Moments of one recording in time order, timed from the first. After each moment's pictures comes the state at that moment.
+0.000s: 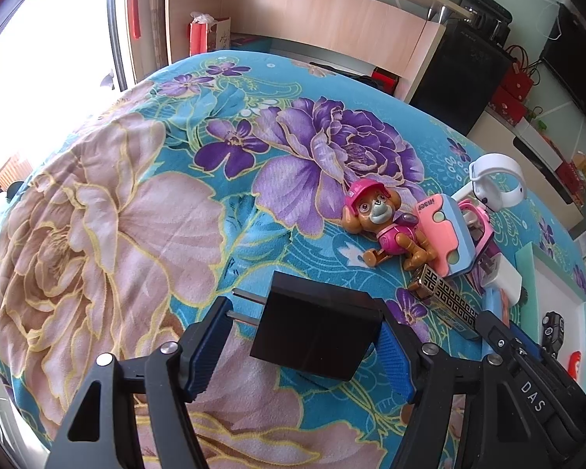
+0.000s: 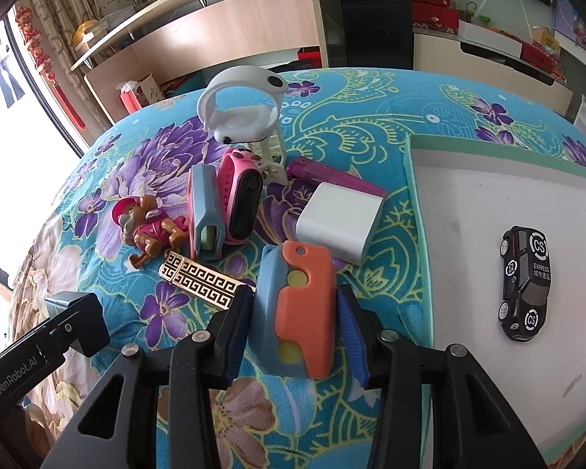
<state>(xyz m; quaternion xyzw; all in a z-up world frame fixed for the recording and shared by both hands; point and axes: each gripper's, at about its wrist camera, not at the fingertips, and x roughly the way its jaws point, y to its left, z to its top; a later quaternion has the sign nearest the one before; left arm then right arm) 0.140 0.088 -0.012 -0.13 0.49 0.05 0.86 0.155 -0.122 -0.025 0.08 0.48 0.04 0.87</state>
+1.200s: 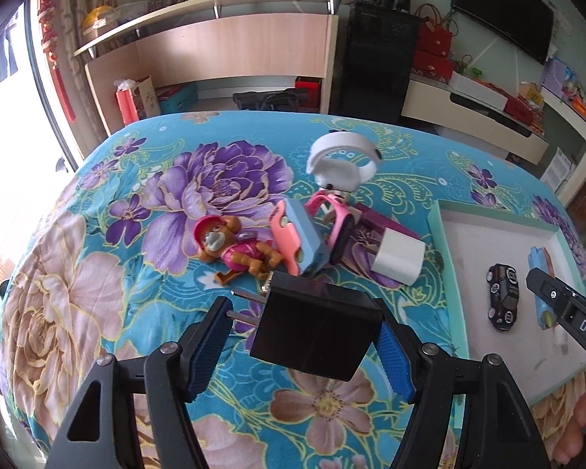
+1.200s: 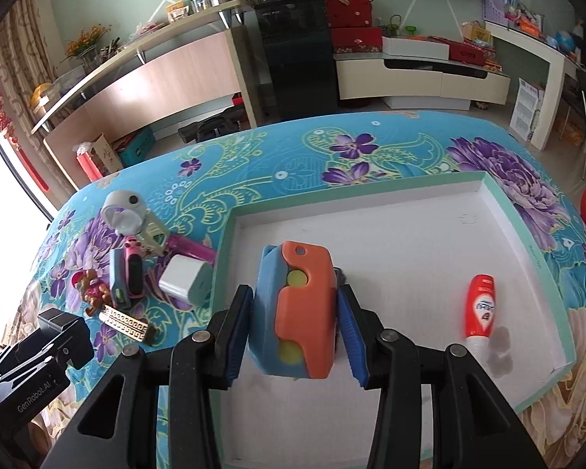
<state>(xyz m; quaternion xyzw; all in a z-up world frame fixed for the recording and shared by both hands) 0.136 -0.033 0.029 0.00 0.45 -0.04 0.89 0.116 -0.254 0.031 0.12 0.43 -0.07 0.89</state>
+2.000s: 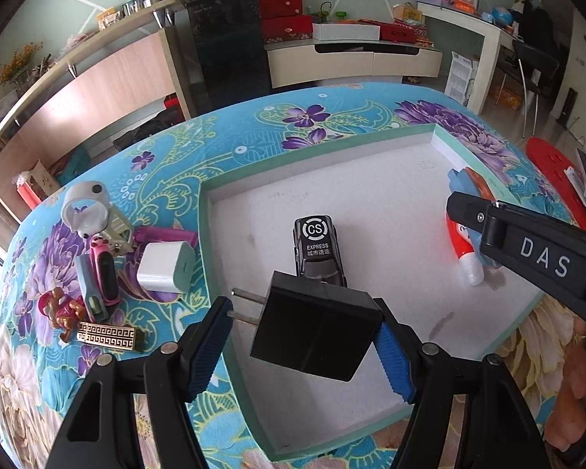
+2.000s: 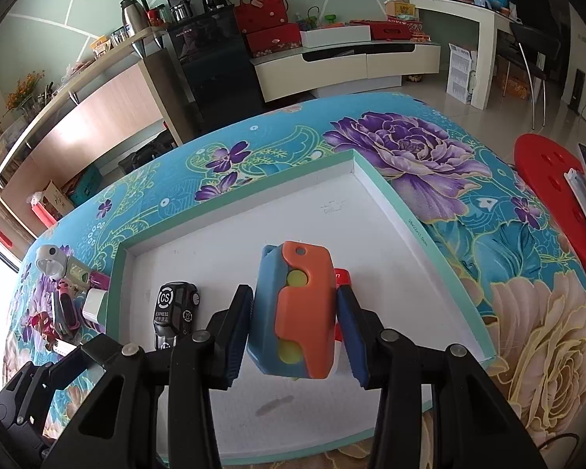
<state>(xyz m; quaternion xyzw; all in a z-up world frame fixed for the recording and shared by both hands) 0.105 -0.204 0.016 0.14 0.45 -0.21 0.85 0.079 -0.350 0.030 0.17 0.42 -0.16 0.88</state>
